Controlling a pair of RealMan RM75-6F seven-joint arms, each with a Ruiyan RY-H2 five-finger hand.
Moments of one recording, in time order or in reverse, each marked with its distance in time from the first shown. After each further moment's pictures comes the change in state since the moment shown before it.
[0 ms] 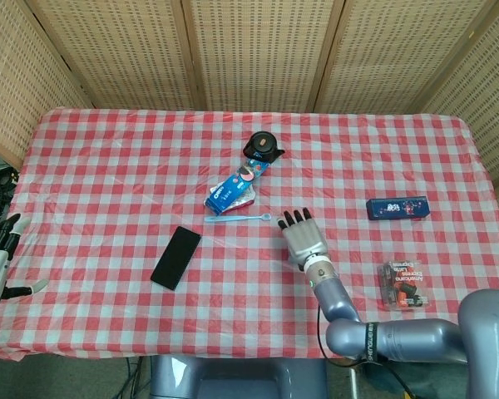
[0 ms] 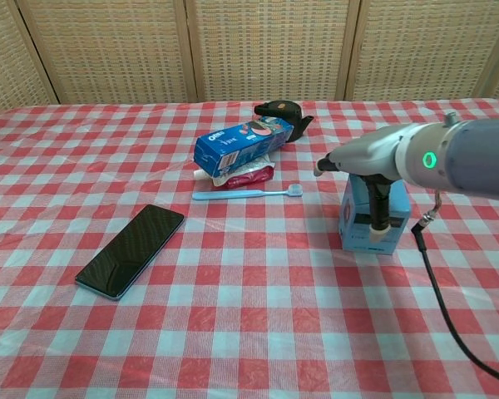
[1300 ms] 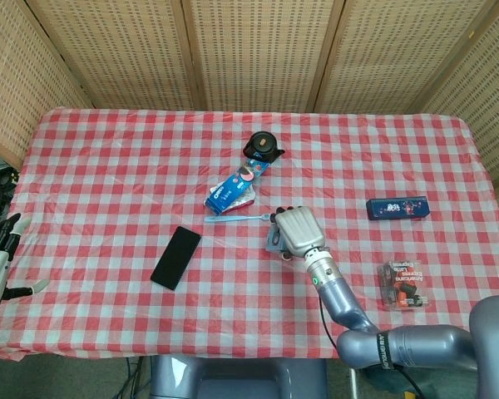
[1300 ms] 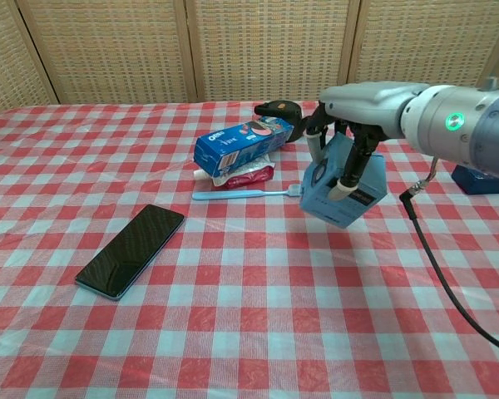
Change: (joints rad) left arm 0.008 -0.003 0.004 -0.011 0.018 0.026 0.011; right arm -0.118 0.039 -0.031 -0.001 -0.479 0.045 0.510
